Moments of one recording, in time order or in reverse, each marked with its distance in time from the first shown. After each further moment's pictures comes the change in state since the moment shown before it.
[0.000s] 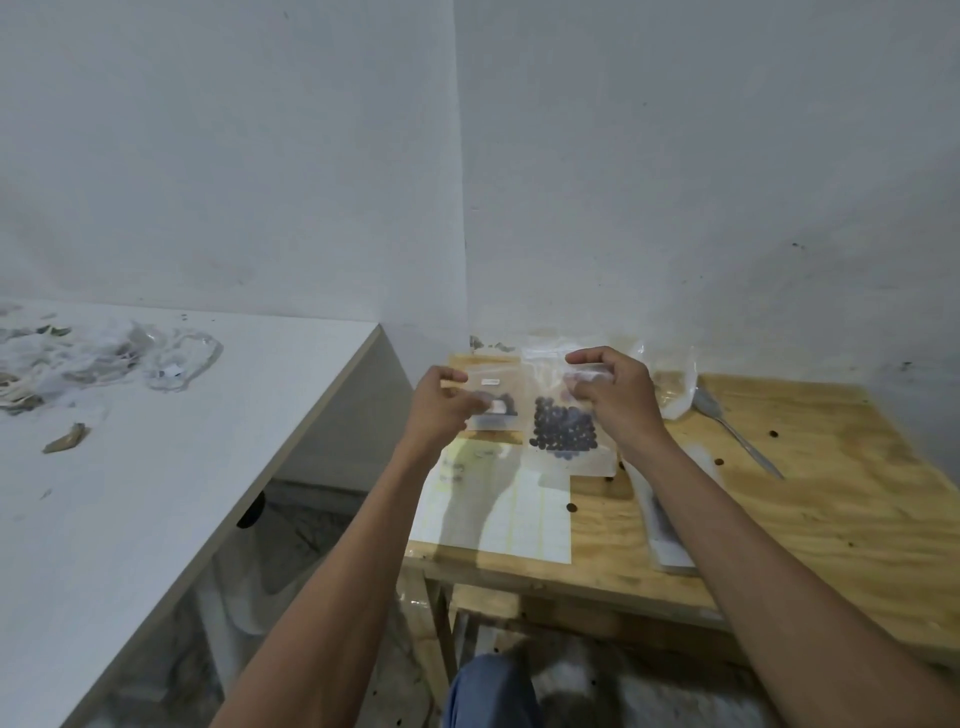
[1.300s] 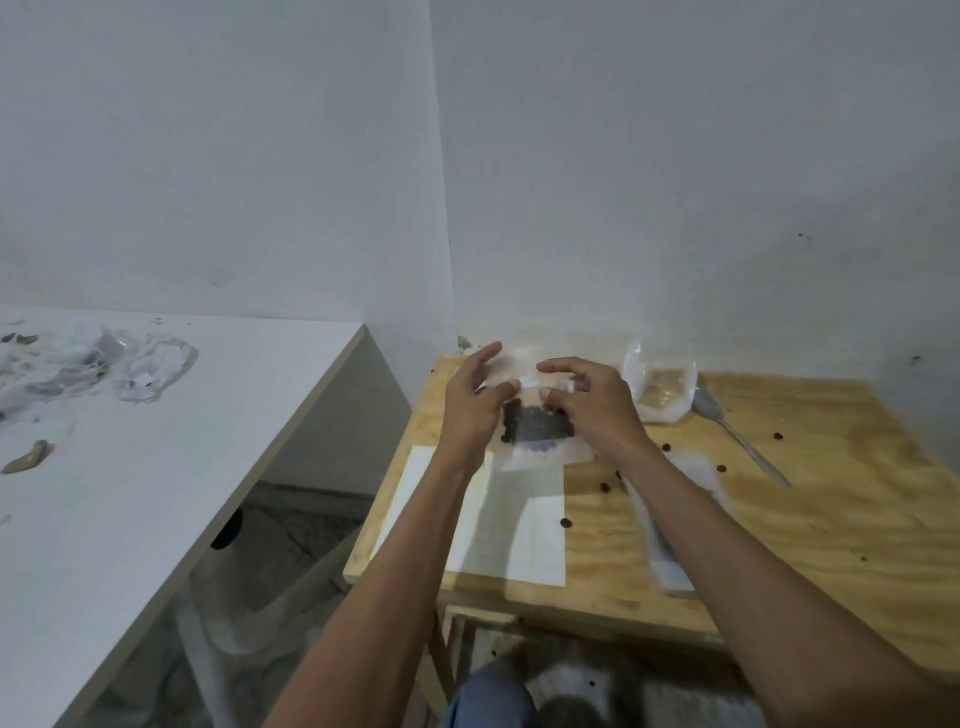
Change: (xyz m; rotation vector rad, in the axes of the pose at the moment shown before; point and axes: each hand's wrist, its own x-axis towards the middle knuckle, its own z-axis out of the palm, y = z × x) left_hand 0.011 0.008 0.061 -0.262 -0.024 0.161; right_hand 0.019 0.016 0.010 -0.151 -0.118 0.001
